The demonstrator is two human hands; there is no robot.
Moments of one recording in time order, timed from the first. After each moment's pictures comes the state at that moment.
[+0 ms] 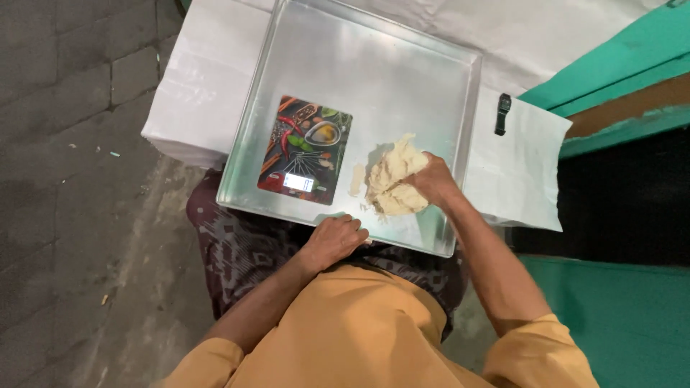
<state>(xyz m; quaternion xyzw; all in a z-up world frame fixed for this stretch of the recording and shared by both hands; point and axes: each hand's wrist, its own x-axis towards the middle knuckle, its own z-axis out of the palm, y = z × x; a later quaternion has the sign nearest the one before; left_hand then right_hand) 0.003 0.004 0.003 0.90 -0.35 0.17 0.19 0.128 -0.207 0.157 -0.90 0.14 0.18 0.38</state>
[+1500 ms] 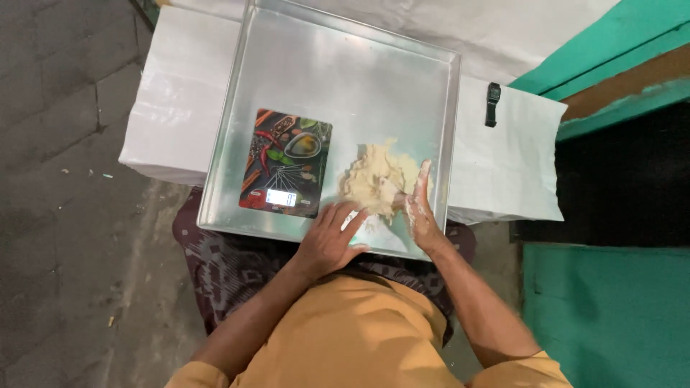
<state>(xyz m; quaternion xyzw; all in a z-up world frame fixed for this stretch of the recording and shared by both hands) 0.023 0.003 0.079 0.88 -0.32 0.22 0.27 0.087 -0.275 0.026 -0.67 -0.16 0.08 0.72</state>
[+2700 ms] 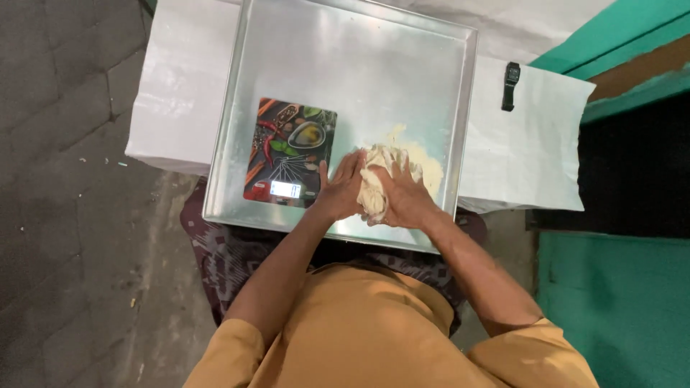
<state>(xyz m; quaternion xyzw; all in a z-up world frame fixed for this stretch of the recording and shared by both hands) 0.105 -0.019 0.080 0.91 -0.17 -0.27 0.27 0.100 -0.201 0.141 -0.94 -0.20 0.26 0.12</state>
